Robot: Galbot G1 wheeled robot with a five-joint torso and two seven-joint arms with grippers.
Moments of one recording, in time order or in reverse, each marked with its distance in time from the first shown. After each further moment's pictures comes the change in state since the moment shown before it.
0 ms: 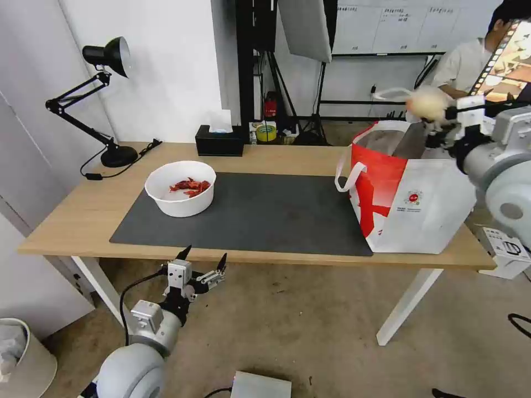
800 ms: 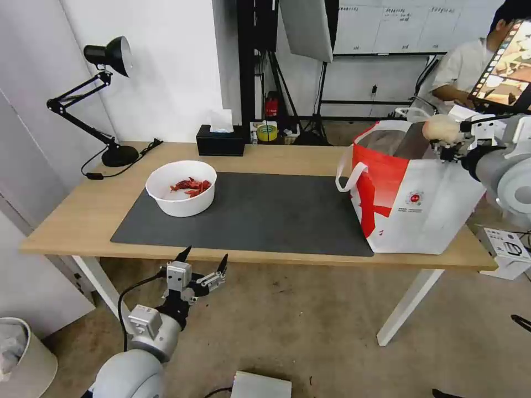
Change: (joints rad) left arm 0.052 0.012 -0.037 -0.048 0.016 -0.002 0.003; right arm 0.001 -0.004 0.012 -0.027 0.184 -0.050 0.132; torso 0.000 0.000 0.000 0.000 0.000
